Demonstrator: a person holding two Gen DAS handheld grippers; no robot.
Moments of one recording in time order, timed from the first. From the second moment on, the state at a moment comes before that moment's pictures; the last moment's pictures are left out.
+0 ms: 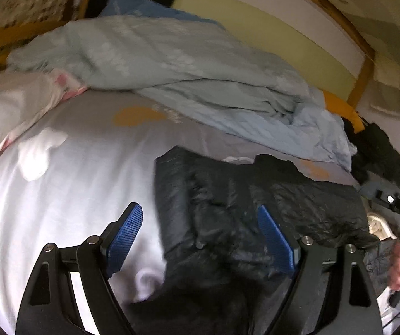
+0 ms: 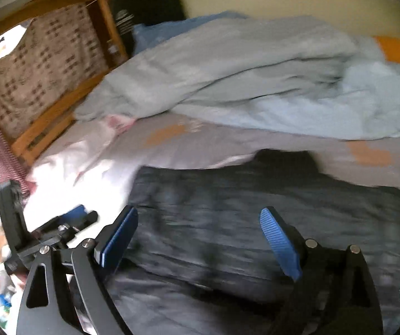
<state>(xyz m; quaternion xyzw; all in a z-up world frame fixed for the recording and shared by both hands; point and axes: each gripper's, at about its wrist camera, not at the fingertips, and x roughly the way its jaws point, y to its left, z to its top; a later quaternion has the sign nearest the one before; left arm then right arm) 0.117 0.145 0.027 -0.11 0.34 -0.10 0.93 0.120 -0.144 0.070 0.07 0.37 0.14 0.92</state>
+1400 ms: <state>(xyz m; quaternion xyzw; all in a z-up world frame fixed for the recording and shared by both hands) 0.140 0.110 -0.053 -0.03 0.44 -0.02 0.90 0.081 -0.318 -0.024 0.02 0.57 -0.01 0.82</state>
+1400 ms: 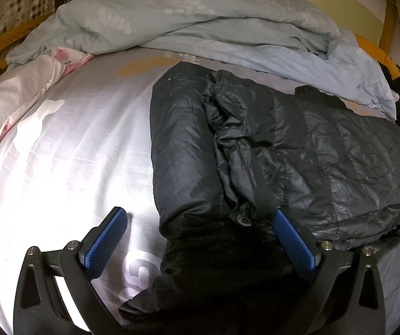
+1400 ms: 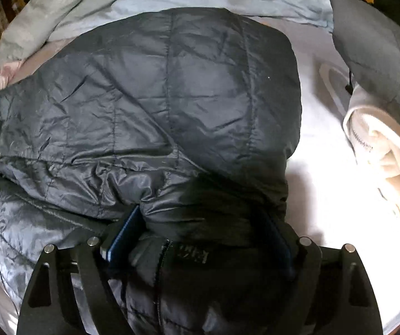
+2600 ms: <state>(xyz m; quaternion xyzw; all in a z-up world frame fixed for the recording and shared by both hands) 0.024 0.060 0.049 0.08 0.21 -0.01 0.97 -0.009 -0.305 0.073 0.04 0.34 0.02 0.94</state>
